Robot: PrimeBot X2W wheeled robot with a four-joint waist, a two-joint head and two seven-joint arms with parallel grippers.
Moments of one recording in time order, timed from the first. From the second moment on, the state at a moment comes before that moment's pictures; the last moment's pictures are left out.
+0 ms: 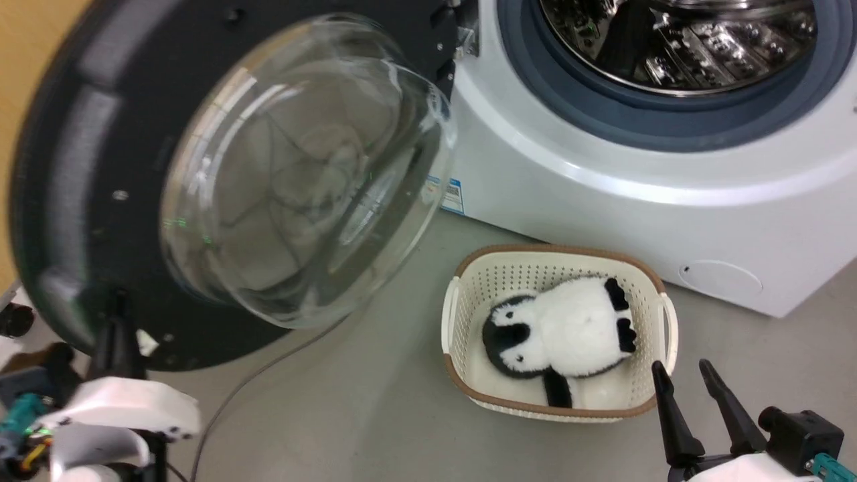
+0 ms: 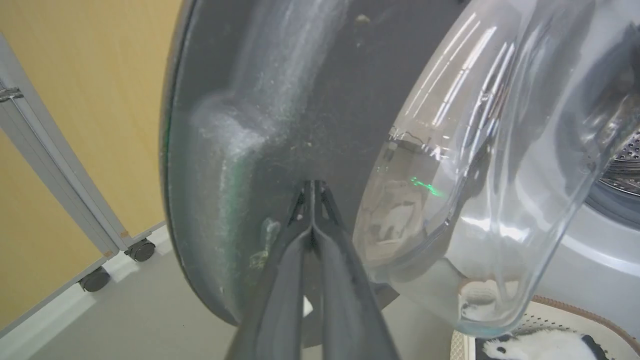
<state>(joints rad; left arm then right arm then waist) -0.05 0.24 0.07 -0.05 -0.36 0.21 -0.04 0.07 -0.09 0.03 0.10 0.30 0.13 -0.16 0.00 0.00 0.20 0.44</state>
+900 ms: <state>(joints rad) -0.32 0.45 0.24 0.33 -0.46 0.14 -0.10 0.03 -0.10 0.02 0.02 0.28 0.13 -0.11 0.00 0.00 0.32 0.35</state>
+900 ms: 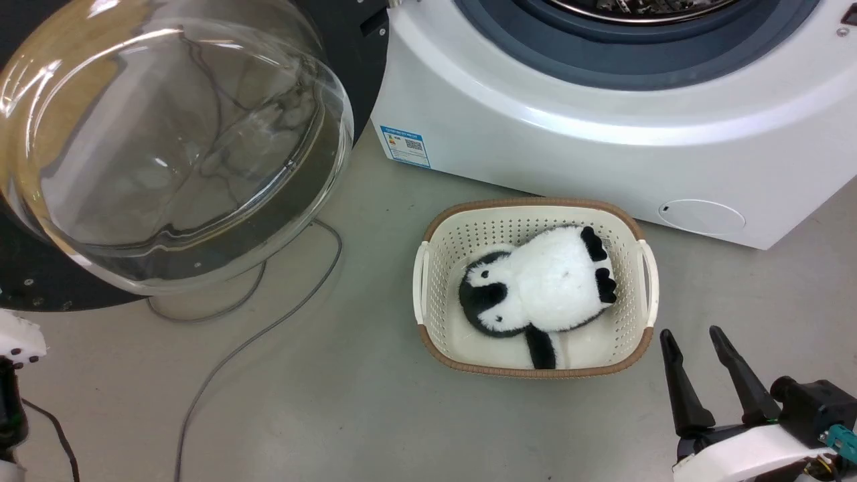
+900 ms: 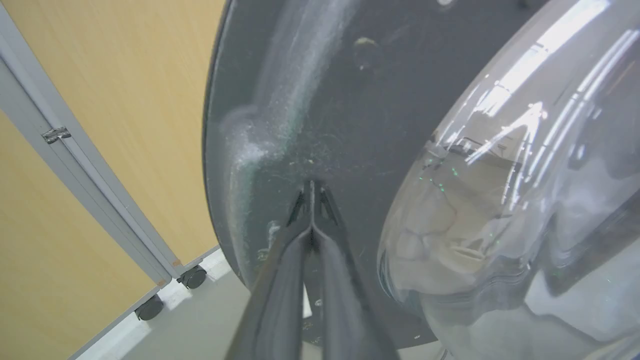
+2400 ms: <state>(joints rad) 0.08 0.24 -0.15 -0.12 -0.35 0.10 -0.15 0.13 -0.07 0.03 -0.02 0.27 0.13 -0.25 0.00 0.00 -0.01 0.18</state>
